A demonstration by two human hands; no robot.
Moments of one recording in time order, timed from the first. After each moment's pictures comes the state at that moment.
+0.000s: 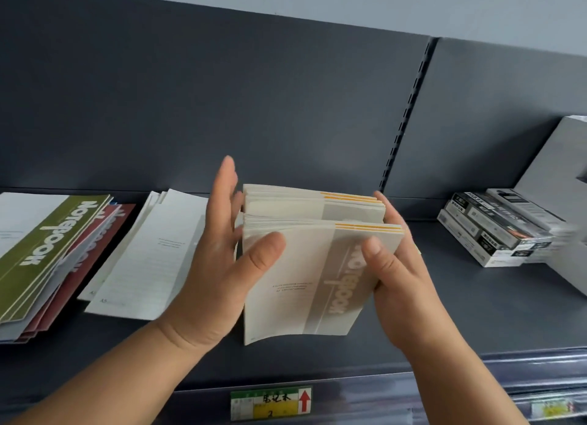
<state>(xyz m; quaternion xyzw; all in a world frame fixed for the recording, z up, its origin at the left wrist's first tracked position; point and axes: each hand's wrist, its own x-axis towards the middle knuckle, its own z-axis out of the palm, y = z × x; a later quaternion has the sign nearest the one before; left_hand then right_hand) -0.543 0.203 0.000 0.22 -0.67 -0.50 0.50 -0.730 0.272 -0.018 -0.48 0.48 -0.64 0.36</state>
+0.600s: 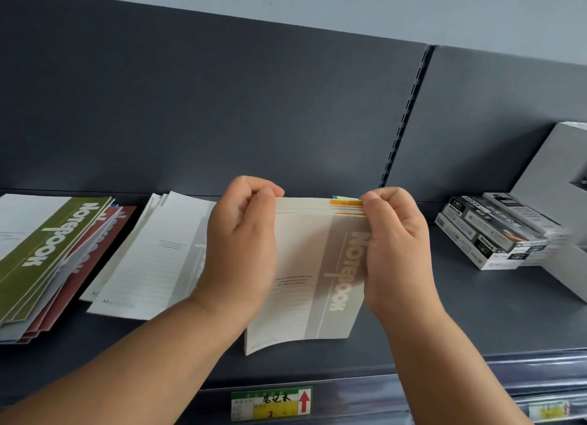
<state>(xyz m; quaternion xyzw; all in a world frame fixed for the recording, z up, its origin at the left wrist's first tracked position) -0.572 0.205 0.027 0.36 -0.59 -0.42 0.58 -0.704 0.252 0.022 -0.36 0.52 -0.73 0.28</state>
